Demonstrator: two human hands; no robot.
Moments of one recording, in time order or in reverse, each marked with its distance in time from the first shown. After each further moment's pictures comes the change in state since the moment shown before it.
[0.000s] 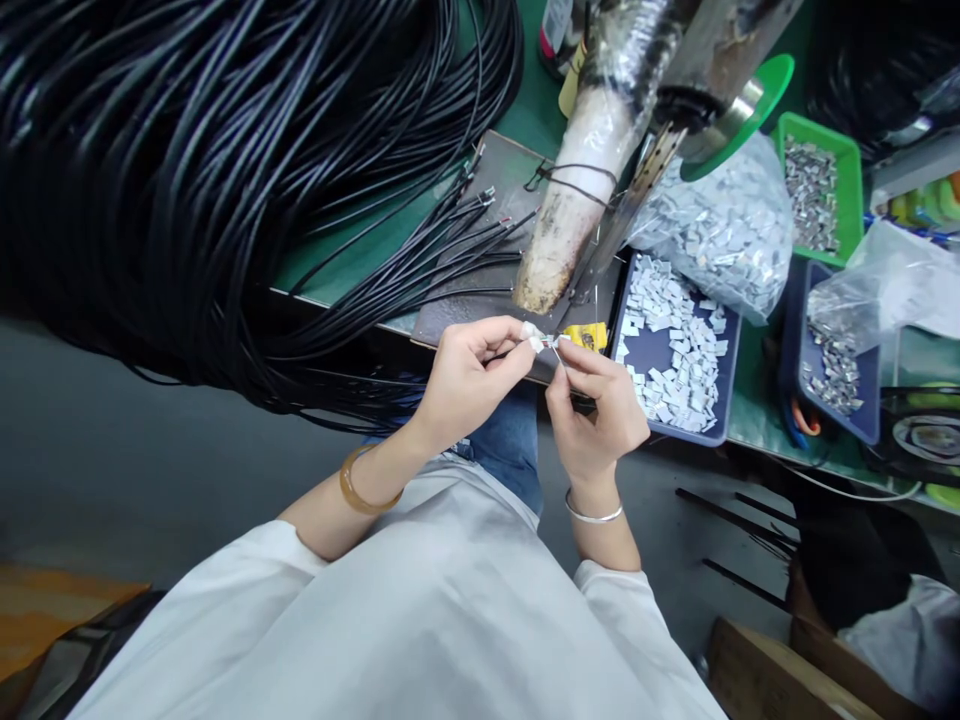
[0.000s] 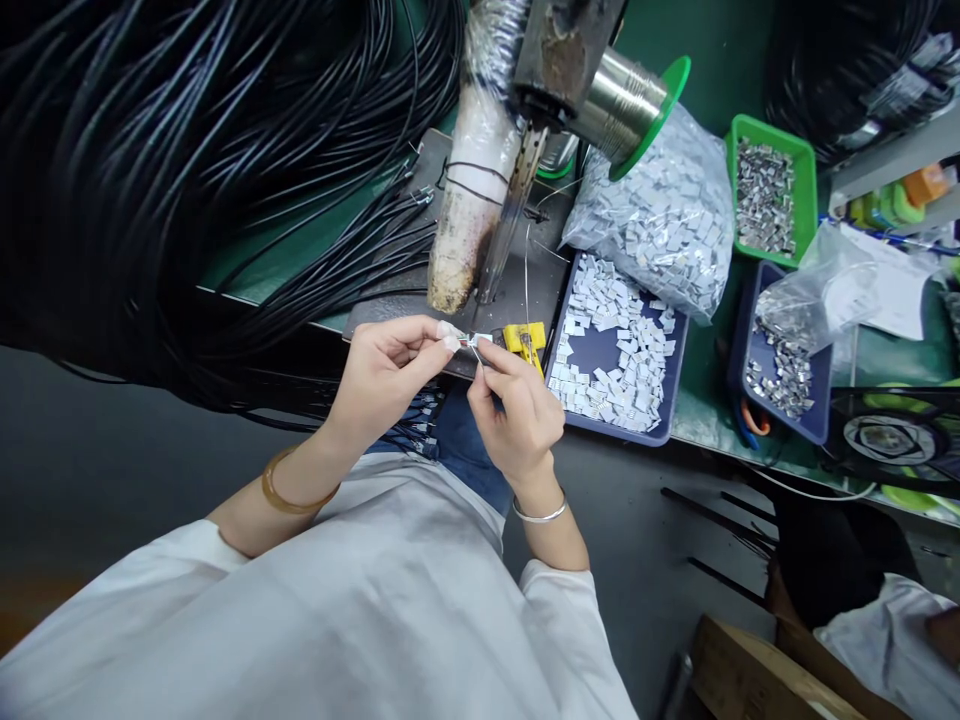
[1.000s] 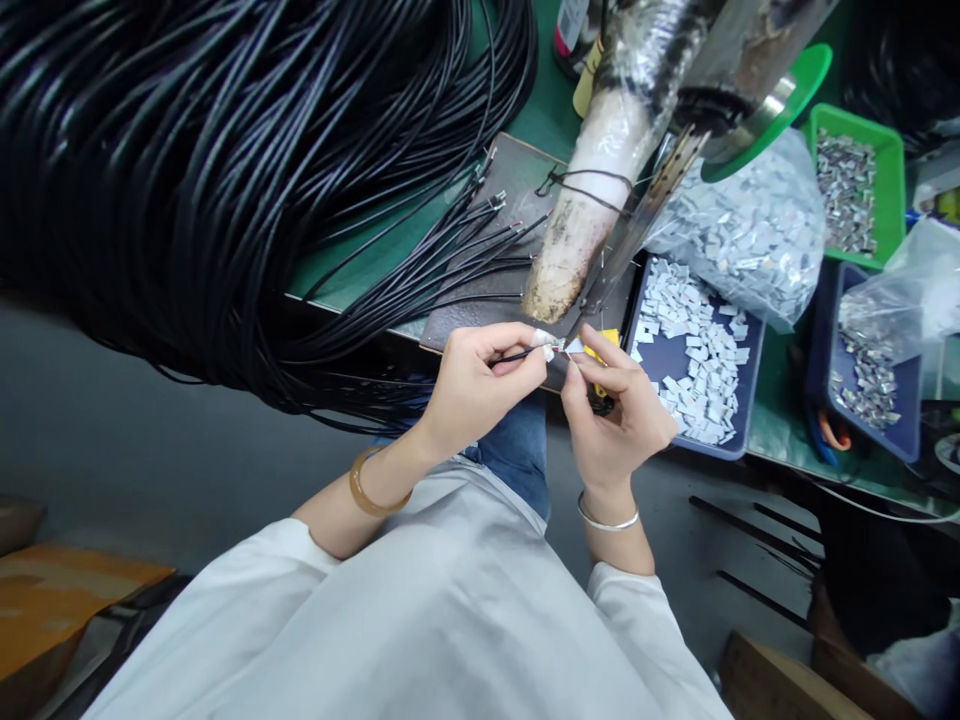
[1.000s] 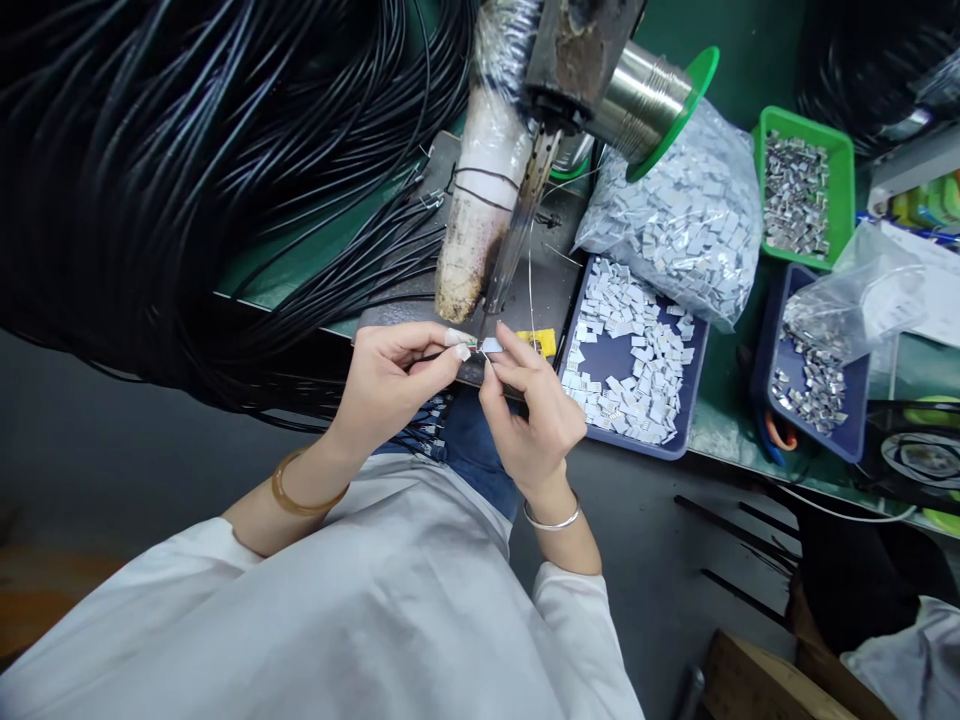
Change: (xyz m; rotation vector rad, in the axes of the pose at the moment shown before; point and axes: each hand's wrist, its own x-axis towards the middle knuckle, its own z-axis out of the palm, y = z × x) left_hand 0.001 0.002 0.000 0.118 0.036 0.052; right_hand 0.008 0.003 -0.001 0.164 -0.045 0.139
